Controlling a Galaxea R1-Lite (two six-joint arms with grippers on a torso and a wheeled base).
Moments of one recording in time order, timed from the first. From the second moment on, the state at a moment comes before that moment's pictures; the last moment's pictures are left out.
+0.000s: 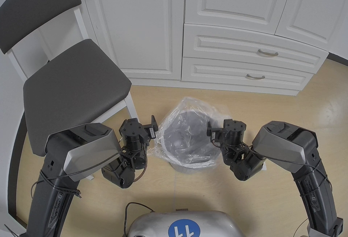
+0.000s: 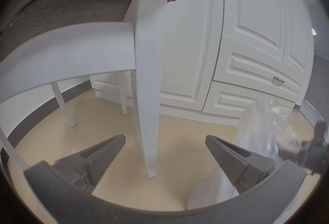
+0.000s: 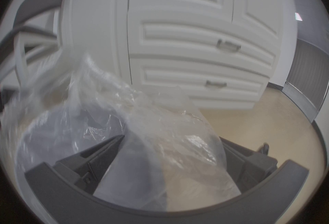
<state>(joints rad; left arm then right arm) -0.49 2.60 -1.16 -1.41 0.55 -0.15 0.45 2.66 -1.29 -1.29 -0.52 0.00</state>
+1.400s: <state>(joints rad) -0.55 2.32 -0.86 -1.34 0.33 -0.30 0.42 2.25 -1.05 -0.93 -0.23 0.23</state>
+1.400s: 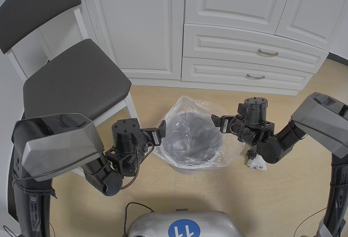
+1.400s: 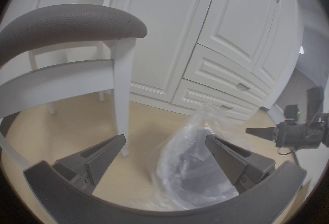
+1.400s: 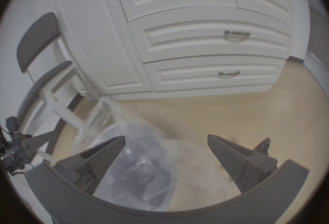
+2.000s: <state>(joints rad) -0.50 2.22 -1.05 -0.83 0.07 -0.27 0.38 2.23 -1.04 -0.82 -0.11 0.14</state>
